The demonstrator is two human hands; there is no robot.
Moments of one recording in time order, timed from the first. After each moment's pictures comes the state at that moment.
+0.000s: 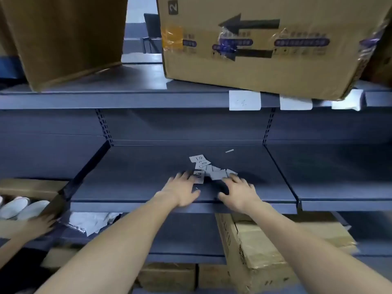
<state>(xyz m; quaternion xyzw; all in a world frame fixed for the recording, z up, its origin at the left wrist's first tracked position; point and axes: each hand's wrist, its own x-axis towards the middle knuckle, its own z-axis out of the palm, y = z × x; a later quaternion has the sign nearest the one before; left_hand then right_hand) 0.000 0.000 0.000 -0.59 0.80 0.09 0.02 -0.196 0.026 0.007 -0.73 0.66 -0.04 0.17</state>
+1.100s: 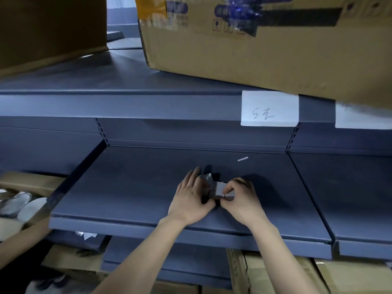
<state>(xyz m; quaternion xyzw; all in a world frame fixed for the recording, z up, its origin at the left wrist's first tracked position) -0.025 -0.060 -0.059 -0.61 0.75 0.13 -0.23 -0.199 -0.063 -0.037 -0.72 0.61 -0.27 0.21</state>
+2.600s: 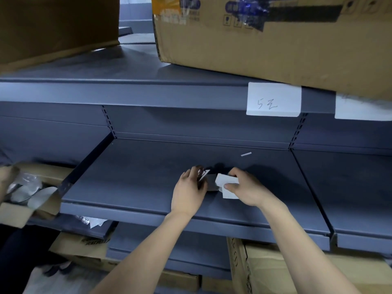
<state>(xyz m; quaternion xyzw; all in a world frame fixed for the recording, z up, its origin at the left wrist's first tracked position) -0.029 -0.046 -0.052 -0.65 0.64 0.10 -0.39 -0.207 -0.073 -0.008 -0.72 0.59 -0.16 0.33</state>
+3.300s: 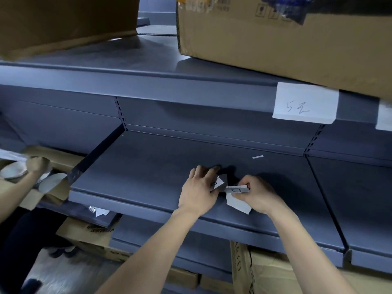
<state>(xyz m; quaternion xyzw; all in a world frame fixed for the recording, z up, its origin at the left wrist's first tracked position) -0.029 -0.049 -0.053 -0.66 0.69 0.06 -0.29 -0.208 -0.077 -0.020 -0.71 0.62 -0.15 0.30</state>
